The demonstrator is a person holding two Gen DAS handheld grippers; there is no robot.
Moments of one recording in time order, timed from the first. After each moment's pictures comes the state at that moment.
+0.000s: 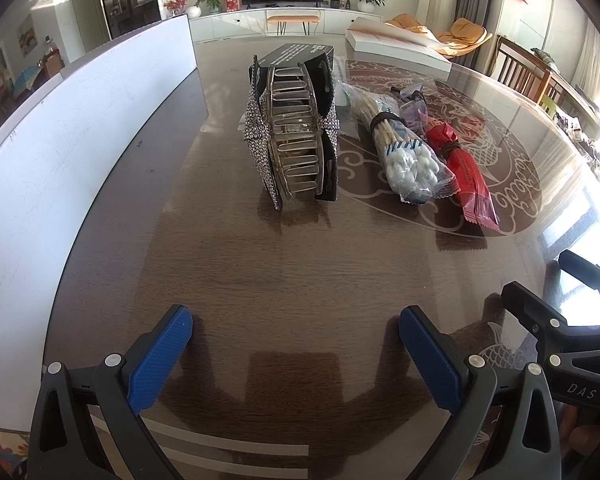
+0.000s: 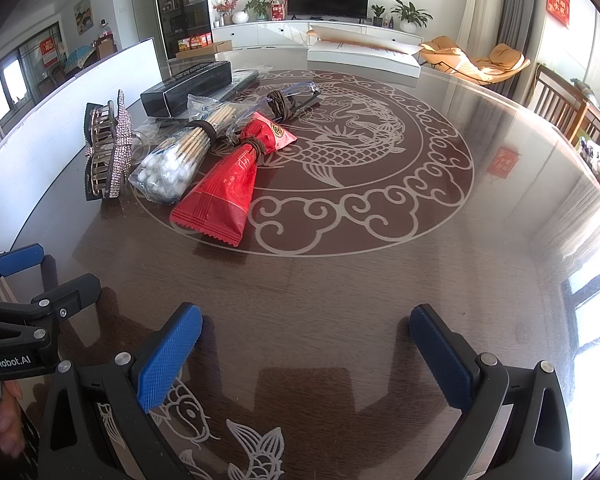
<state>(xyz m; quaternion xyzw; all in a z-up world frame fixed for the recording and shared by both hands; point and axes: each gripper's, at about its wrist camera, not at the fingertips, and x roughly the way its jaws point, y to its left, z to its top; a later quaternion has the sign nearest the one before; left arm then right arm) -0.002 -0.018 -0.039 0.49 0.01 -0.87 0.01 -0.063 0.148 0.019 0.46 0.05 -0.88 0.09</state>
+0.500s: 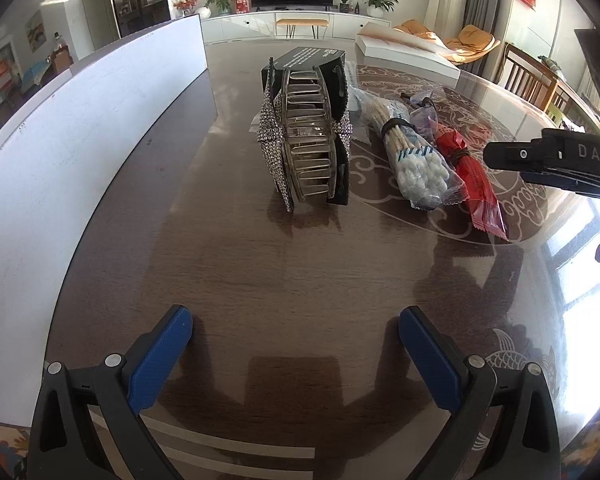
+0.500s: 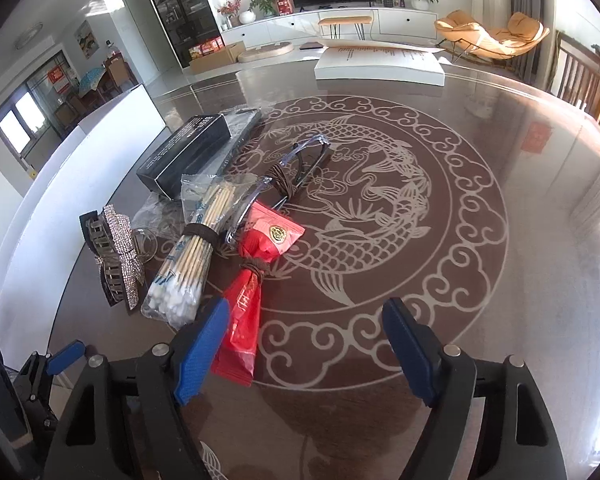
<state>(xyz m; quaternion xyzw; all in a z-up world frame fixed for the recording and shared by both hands) -0.002 -0.023 -0.039 0.48 0.02 -0.87 0.03 -0.161 0.148 0.053 0.49 -0.02 -0.86 0.16</state>
